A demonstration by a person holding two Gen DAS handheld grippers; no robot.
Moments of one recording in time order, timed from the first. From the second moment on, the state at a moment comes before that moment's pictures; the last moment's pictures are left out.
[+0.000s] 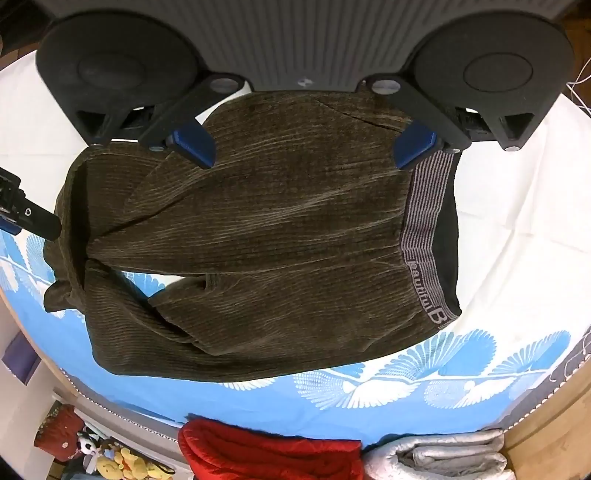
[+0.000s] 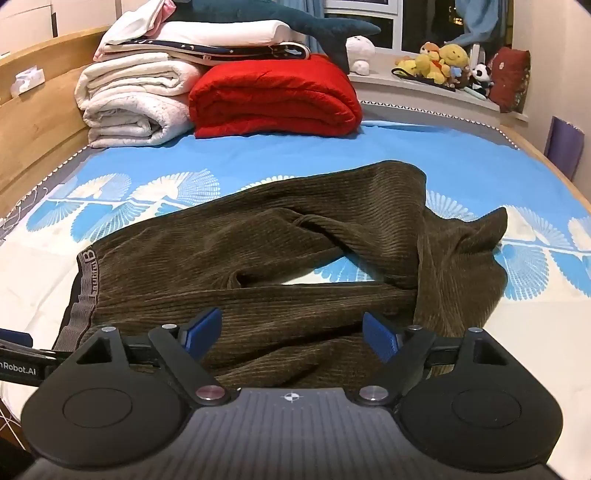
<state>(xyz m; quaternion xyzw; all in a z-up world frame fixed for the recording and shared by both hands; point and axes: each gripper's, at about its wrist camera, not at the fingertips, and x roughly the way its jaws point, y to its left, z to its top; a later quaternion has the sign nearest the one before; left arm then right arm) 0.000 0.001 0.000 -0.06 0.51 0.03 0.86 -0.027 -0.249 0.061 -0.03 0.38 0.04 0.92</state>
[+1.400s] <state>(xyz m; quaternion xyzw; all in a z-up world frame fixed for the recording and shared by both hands) 0.000 0.001 -0.001 -0.06 0.51 0.03 0.86 -0.021 -0.248 0.059 -0.03 0.39 0.04 0.92</state>
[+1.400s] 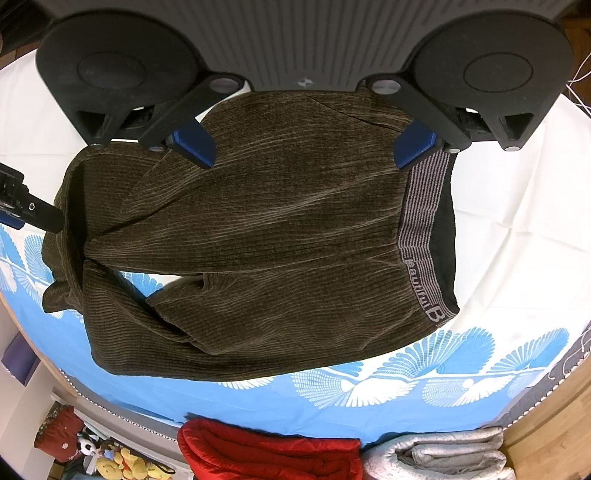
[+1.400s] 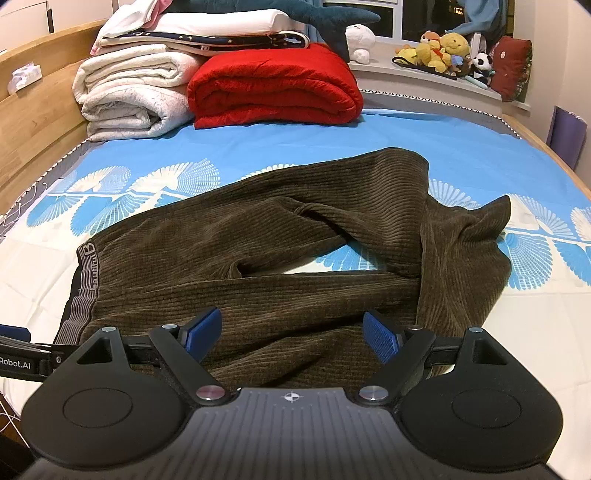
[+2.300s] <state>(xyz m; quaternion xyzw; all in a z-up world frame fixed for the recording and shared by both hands) 0.081 0.143 -0.023 -0.16 0.52 0.08 0.84 0.009 -0.454 0.060 0.16 0.33 -0.14 0.92</state>
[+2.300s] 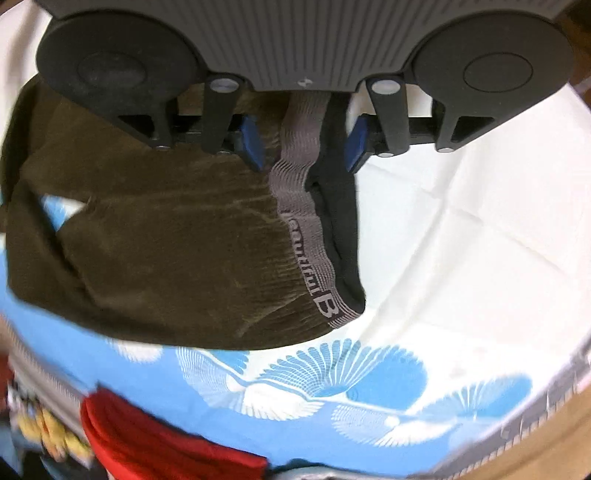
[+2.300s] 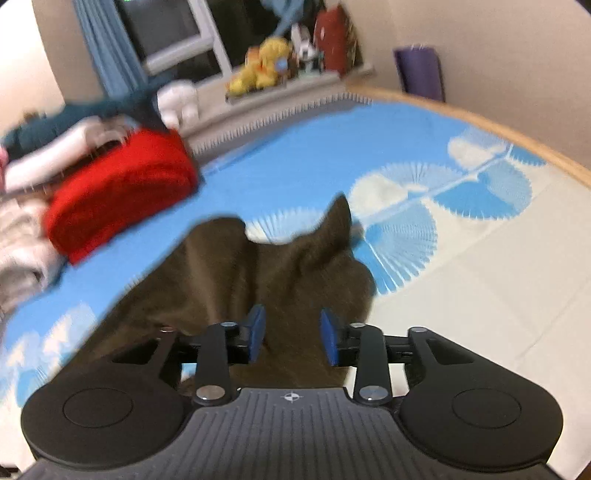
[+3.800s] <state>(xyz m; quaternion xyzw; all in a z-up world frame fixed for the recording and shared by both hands) 0.065 0.138 -0.055 -0.06 0.54 0.12 0.83 -0.035 -0.483 0.002 0.01 0.54 0.05 0.84</state>
